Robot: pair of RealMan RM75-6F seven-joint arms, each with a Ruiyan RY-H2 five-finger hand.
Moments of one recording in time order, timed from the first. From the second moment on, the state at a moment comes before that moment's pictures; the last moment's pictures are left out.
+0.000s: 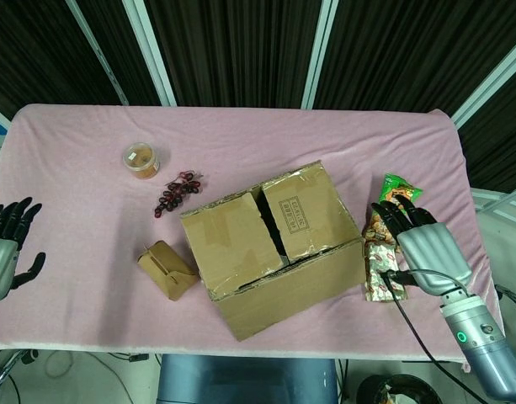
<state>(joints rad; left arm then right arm) -0.21 -0.99 -0.12 -1.71 1.48 1.36 0.11 0.45 -0.77 0.12 -2.21 -1.25 1.25 -0.43</state>
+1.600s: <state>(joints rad) -1.43 -1.31 -0.10 -1.62 0.79 0.52 0.62 0.28 -1.16 0.14 -1.65 -1.43 1.43 -0.17</state>
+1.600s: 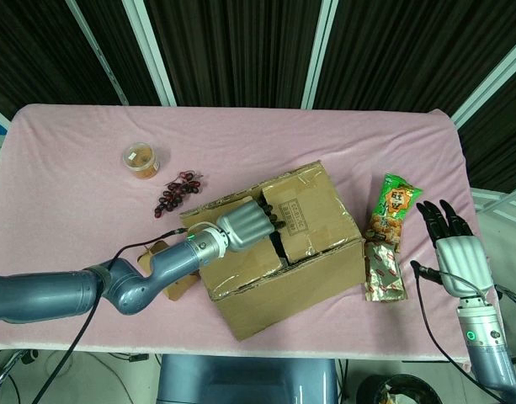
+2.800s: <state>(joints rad) -1.56 -1.30 -0.03 -1.66 0.69 0.66 0.67 0.27 -1.15 0.15 -1.68 -1.45 1.43 -0.16</state>
